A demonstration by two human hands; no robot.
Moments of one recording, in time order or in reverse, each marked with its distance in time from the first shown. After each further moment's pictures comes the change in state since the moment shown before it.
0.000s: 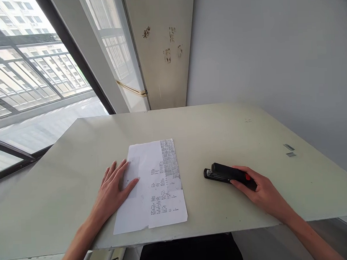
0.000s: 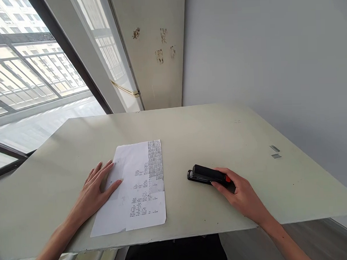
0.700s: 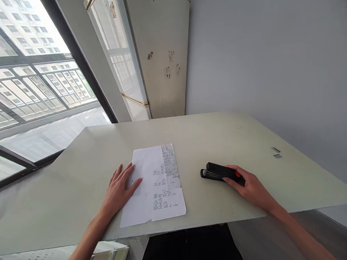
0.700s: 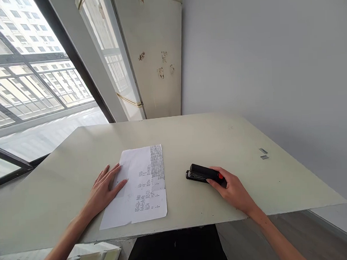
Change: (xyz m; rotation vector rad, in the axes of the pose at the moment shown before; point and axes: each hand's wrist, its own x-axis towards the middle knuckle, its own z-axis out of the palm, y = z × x) left_hand -0.001 0.002 -0.004 0.011 0.002 0.004; right_hand 0.000 -0.007 -0.001 -0.023 0.035 -0.123
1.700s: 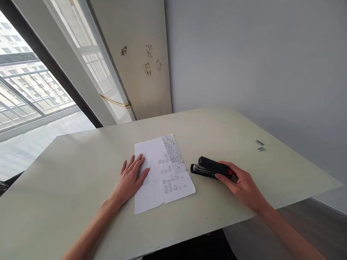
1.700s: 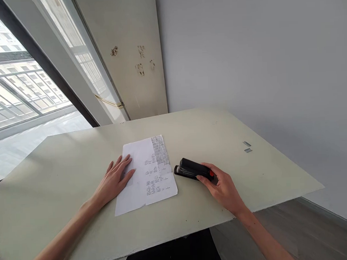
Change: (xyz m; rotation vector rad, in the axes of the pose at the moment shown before) left_hand 0.083 0.078 0.037 -0.005 -0.143 0.228; right_hand 0.005 0.007 -0.005 0.184 0.123 0.068
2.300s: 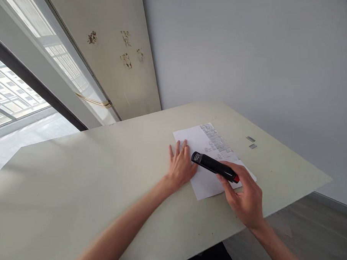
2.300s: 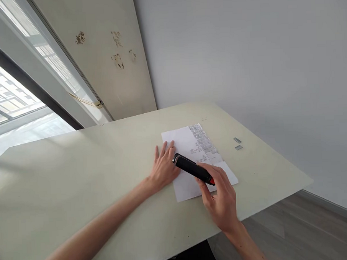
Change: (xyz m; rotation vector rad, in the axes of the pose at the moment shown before) left_hand 0.115 0.193 0.088 -0.125 0.011 0.303; right_hand -0.003 0.001 0.009 -0.228 0.489 -0.340
